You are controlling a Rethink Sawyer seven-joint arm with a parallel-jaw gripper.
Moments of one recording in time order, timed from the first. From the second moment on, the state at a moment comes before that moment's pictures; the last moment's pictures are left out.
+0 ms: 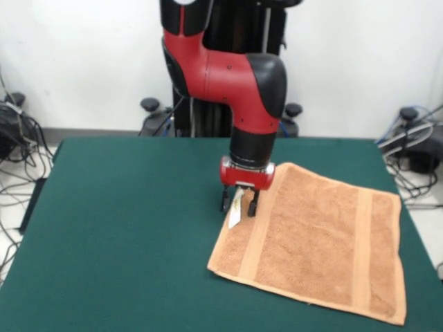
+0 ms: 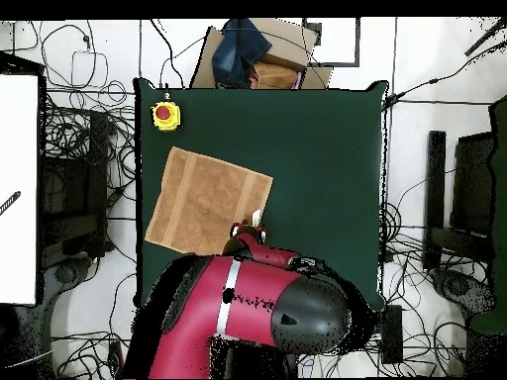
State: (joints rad) arm -0.19 -0.08 -0.08 1.73 -0.10 -0.34 1.77
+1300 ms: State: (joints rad) arm -0.19 -0.08 -0.08 1.71 -0.16 -0.34 1.77
